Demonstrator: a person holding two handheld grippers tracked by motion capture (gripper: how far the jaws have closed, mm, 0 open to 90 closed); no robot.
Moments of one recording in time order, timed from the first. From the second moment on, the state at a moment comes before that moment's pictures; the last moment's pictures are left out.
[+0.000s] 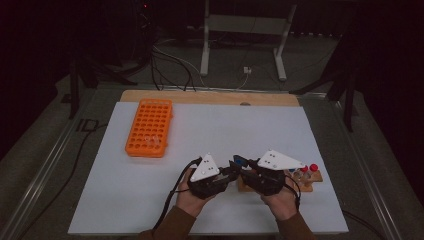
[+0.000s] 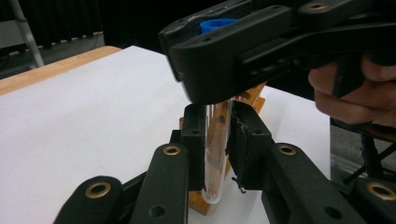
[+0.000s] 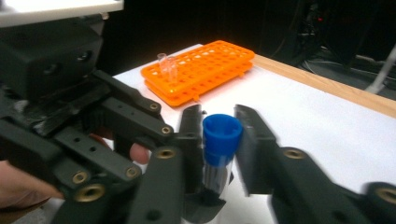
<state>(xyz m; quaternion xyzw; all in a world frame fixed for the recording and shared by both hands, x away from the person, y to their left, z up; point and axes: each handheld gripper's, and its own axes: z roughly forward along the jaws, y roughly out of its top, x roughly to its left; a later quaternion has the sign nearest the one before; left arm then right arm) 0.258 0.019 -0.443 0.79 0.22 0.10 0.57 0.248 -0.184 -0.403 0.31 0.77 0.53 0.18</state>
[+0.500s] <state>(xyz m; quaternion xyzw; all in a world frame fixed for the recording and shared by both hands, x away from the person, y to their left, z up) 0.265 0.045 -0.440 0.77 0.26 0.14 0.56 0.240 -0.218 -0.410 0.34 0.75 0.53 0.21</state>
